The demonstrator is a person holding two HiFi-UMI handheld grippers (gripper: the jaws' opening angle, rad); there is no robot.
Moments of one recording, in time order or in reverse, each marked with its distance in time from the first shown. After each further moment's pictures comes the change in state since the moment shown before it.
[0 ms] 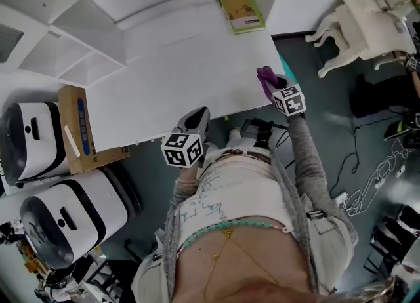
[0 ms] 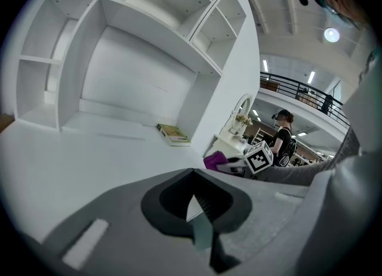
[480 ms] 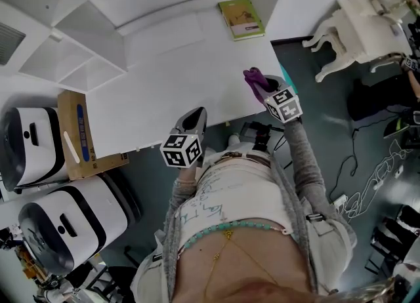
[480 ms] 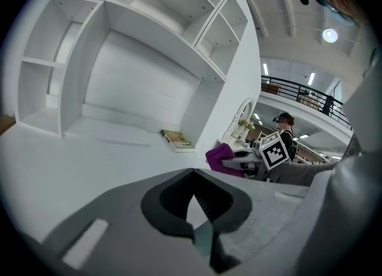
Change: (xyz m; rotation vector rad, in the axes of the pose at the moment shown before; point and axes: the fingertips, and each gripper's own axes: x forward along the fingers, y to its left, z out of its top) left arm -0.001 0.023 0.015 0.003 -0.047 0.016; right arm -0.017 0.052 0.070 -0.111 -0.084 0.073
